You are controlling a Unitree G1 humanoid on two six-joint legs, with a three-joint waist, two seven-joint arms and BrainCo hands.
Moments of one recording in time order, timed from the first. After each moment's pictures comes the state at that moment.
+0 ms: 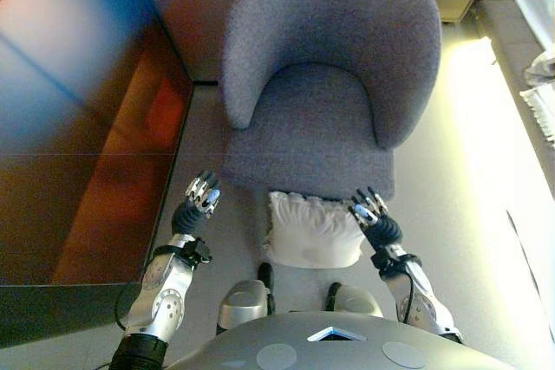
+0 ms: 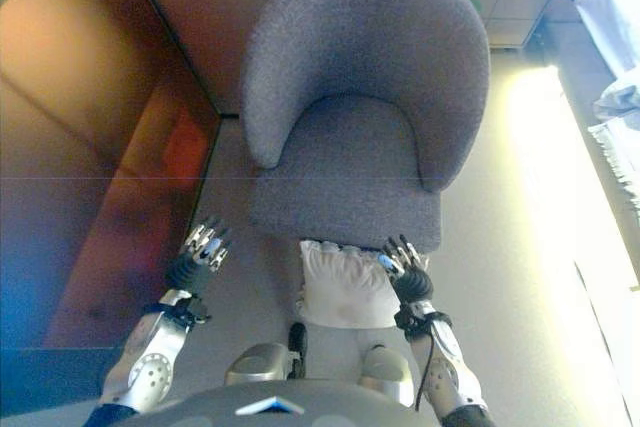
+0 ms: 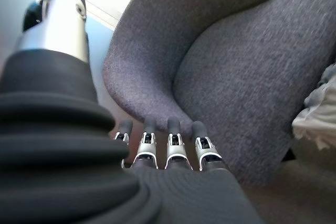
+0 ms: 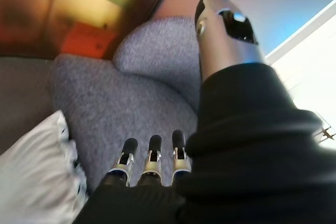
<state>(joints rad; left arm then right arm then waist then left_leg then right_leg) 0.29 0.33 -0.13 0.10 -0.76 -0.10 -0.09 0.27 -0.25 0.21 0.19 0.90 -0.08 0.07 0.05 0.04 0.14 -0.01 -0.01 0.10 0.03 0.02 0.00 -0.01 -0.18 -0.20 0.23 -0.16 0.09</state>
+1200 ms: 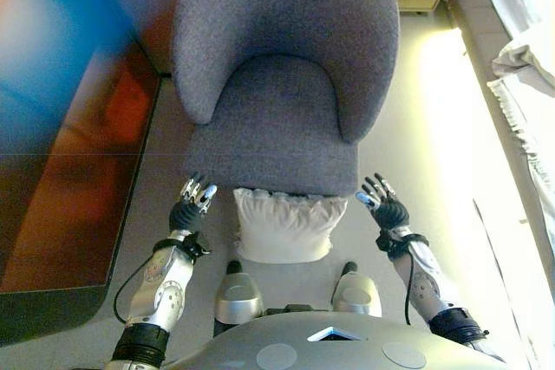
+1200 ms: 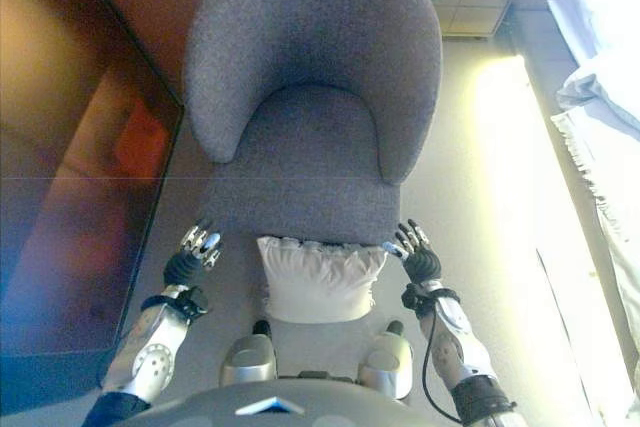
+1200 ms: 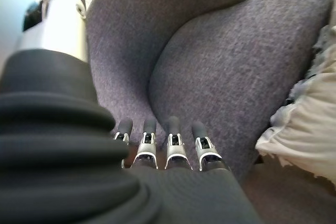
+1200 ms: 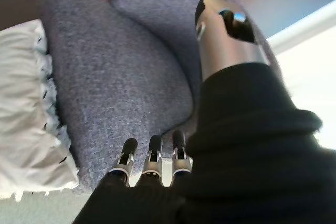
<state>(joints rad) 0.21 0.31 -0.10 0.19 -0.72 -0.05 0.02 0.16 -0.32 0.21 0.26 0.74 -0.04 -0.01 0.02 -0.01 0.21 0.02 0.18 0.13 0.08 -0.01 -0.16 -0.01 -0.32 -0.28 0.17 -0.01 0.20</state>
